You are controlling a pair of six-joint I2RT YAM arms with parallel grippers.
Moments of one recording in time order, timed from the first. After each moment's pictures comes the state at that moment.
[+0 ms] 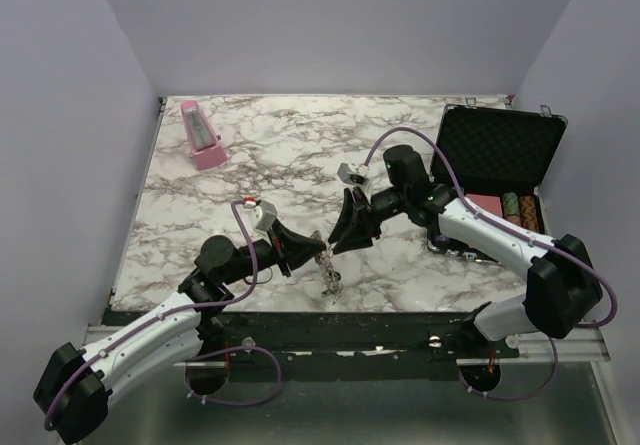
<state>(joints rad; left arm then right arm) -0.73 0.68 0.25 0.55 0.43 -0.54 0.65 1.43 0.98 -0.09 -1.27 -0.09</state>
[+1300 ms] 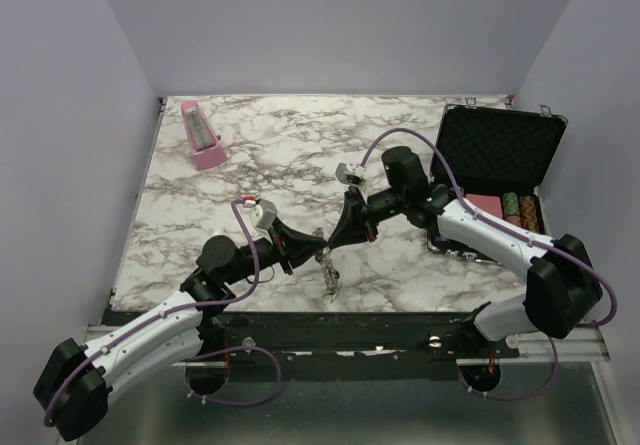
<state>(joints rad) -0.75 0.71 0.25 0.60 0.38 -0.55 0.66 1.43 0.97 -0.06 -1.19 -0.07</state>
